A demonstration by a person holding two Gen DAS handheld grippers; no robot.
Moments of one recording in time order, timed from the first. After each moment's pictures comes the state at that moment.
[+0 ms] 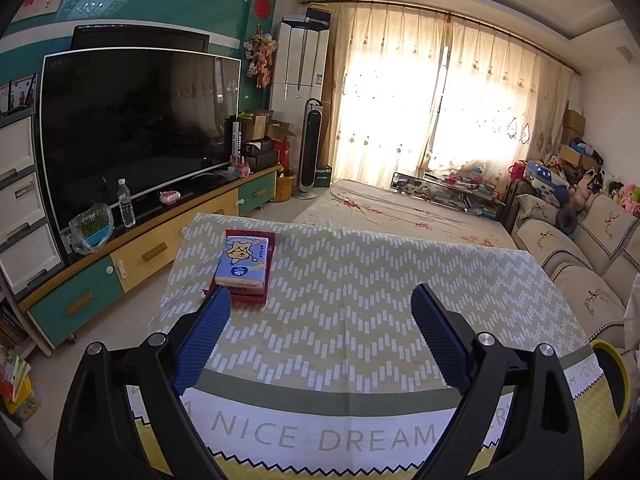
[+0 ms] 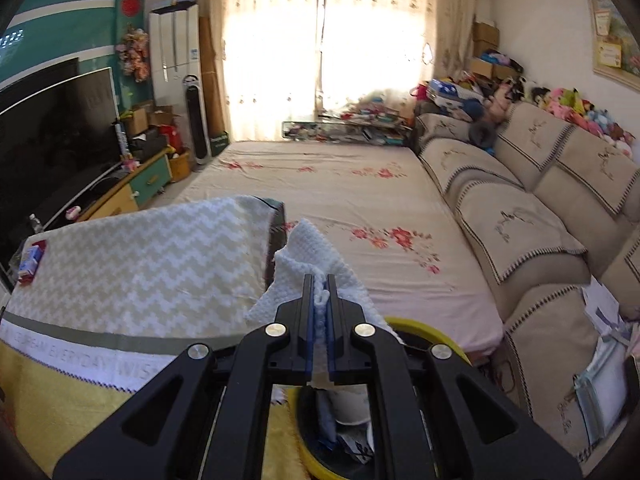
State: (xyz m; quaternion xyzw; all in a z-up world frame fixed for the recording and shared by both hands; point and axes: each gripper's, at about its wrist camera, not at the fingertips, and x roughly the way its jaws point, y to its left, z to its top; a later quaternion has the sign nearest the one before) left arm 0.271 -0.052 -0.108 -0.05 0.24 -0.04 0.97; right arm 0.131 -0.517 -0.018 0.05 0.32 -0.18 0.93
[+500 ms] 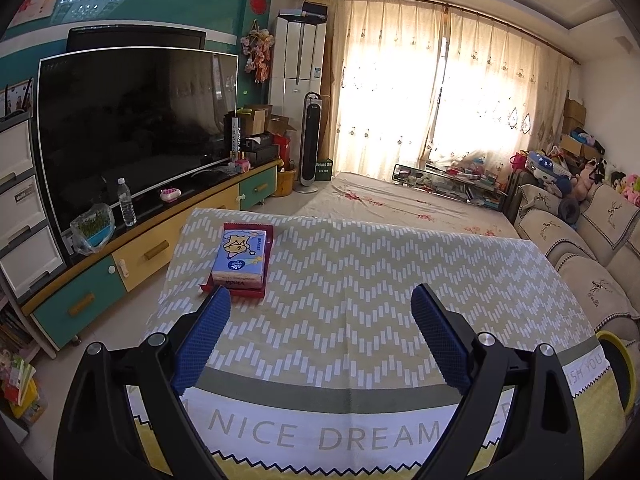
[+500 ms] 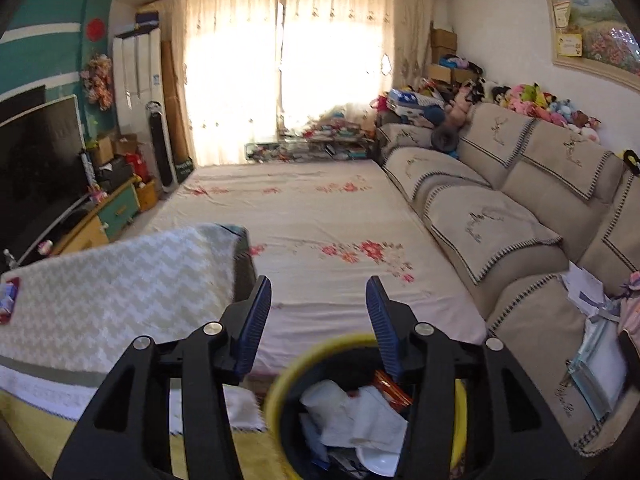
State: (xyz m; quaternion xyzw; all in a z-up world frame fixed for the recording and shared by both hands) left arm 0.278 -0.056 -0.112 -0.04 0.25 -0.04 0.97; right arm 0.154 -0.501 -0.006 0.06 0.26 -0.22 0.94
